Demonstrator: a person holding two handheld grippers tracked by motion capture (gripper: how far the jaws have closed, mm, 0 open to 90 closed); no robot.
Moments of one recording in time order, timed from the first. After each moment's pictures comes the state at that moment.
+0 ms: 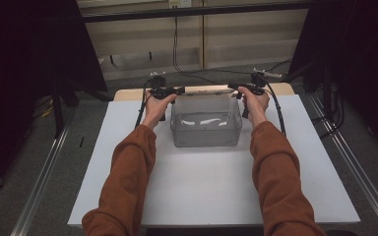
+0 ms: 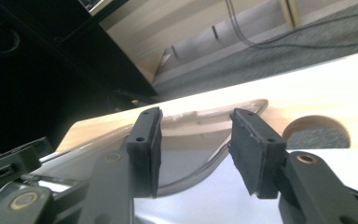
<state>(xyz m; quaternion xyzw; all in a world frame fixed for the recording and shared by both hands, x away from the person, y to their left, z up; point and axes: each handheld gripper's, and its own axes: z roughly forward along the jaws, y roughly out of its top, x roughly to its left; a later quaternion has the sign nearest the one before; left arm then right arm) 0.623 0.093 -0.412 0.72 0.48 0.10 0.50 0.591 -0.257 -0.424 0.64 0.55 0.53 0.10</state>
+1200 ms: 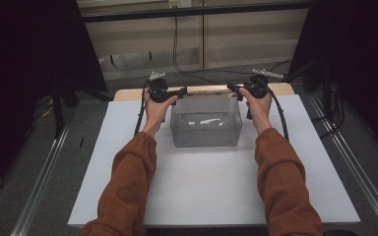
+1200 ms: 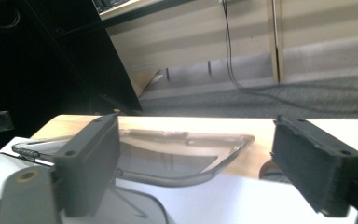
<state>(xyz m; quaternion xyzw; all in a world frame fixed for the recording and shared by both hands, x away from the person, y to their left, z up) 0.596 0.093 -0.398 0.71 0.44 0.17 0.53 0.569 -0.254 -0.410 0.56 0.59 0.54 0.22</state>
